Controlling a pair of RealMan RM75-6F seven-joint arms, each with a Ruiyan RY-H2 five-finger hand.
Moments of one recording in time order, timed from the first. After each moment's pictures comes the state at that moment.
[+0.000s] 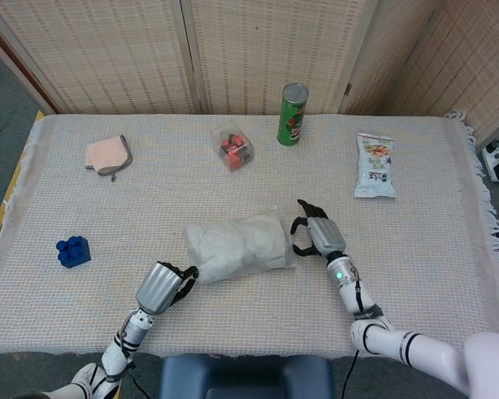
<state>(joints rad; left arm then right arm) -0.48 -2.04 0.03 -0.66 1.72 1.60 -0.12 0.68 -1.73 0.30 -1.22 -1.02 0.82 -0.07</state>
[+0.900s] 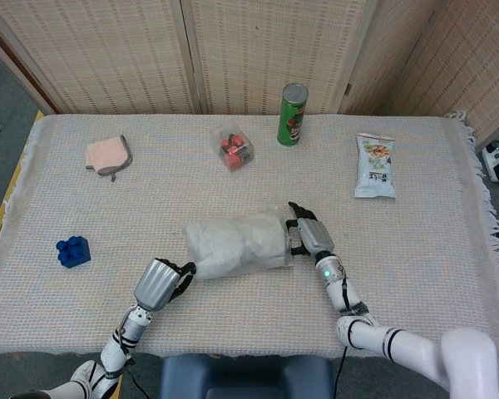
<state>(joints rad) -0.49 -2.04 0.01 -0.64 1.70 1.59 -0.12 0.72 -1.81 0.31 -1.11 -0.97 0.79 -0.03</state>
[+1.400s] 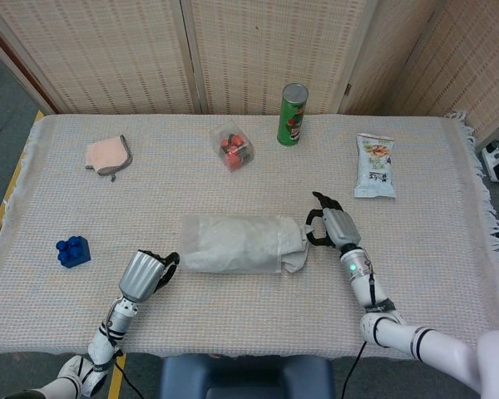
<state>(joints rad) -0.49 -2.00 -0.01 -0.55 1.67 1.58 -0.15 0.66 -1.62 0.31 -1.25 -0.99 0.83 -0.02</state>
